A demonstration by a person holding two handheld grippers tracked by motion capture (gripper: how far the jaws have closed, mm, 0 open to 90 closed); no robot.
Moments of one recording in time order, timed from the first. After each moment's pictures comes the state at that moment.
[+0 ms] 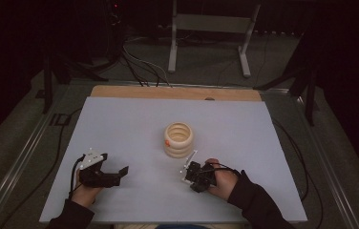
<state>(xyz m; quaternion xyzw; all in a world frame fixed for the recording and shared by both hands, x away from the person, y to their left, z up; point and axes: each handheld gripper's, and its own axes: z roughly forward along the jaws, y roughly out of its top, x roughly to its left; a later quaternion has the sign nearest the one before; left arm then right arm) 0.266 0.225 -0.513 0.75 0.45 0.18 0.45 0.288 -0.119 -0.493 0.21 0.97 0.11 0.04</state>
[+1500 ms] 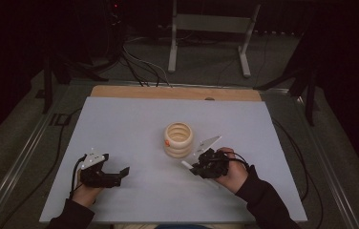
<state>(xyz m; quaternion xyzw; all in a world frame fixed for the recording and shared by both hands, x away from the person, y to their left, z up) 0.268 0.224 -0.514 0.75 0.45 0.17 0.45 0.299 -0.151 -0.445 0.23 0.93 0.28 0.04</state>
